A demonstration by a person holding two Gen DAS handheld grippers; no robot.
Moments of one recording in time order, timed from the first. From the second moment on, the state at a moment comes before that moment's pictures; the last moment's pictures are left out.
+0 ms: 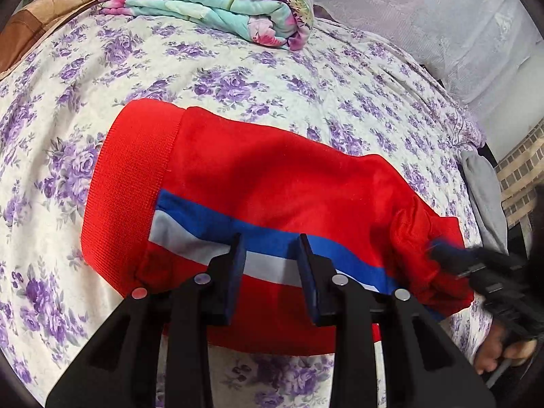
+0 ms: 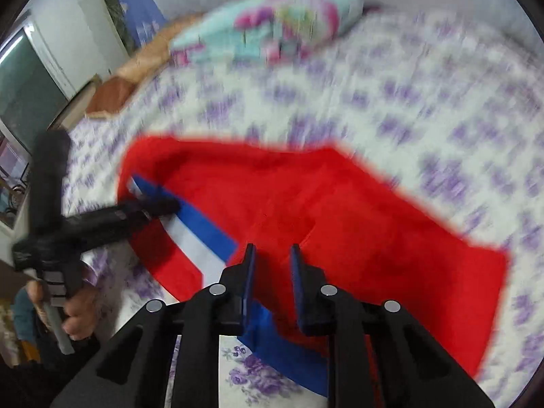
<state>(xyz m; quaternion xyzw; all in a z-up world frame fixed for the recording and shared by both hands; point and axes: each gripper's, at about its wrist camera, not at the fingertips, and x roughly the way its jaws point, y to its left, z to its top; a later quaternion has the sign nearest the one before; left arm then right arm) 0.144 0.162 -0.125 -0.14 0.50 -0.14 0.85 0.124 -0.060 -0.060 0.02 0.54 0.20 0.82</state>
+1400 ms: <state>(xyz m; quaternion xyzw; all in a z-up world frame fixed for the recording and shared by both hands) 0.140 0.197 -0.125 -0.25 0.46 -0.08 0.85 -0.019 -0.174 -0.041 0.15 0.48 0.16 0.85</state>
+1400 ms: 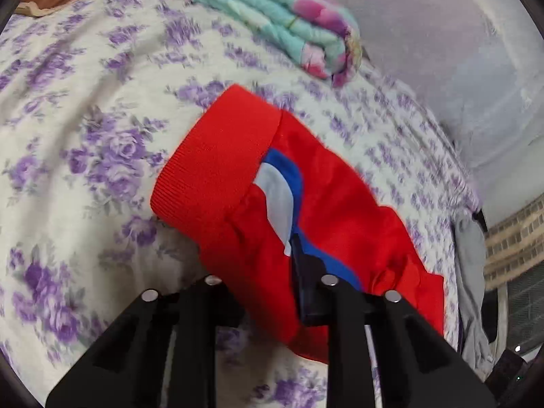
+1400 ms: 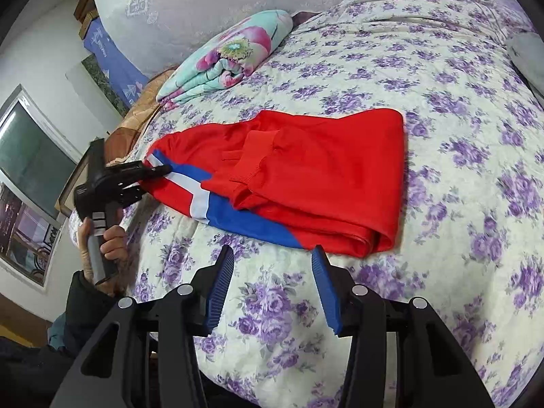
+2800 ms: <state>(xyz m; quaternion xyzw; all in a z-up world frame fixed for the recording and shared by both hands) 0.071 0.072 -0.017 -0.04 0.33 -0.18 0.93 -0.002 -0.250 -0.001 0.26 0.39 0.15 0.87</state>
